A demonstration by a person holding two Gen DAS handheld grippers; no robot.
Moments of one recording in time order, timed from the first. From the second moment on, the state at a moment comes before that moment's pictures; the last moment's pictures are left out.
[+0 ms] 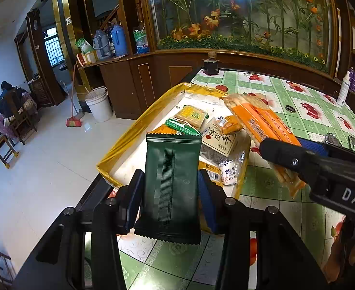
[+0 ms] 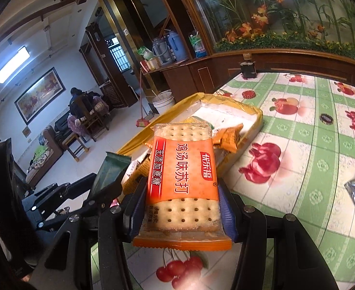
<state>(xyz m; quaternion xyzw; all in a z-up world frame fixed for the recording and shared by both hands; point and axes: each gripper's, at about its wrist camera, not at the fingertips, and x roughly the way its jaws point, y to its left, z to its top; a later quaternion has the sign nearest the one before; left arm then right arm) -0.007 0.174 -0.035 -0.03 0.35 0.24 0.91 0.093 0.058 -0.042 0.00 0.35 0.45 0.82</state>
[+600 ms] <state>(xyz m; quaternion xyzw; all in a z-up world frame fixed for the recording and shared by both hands) 0.014 0.201 -0.029 -0.04 0.34 0.26 0.90 0.132 0.100 -0.032 0.00 0.35 0.46 0.82</state>
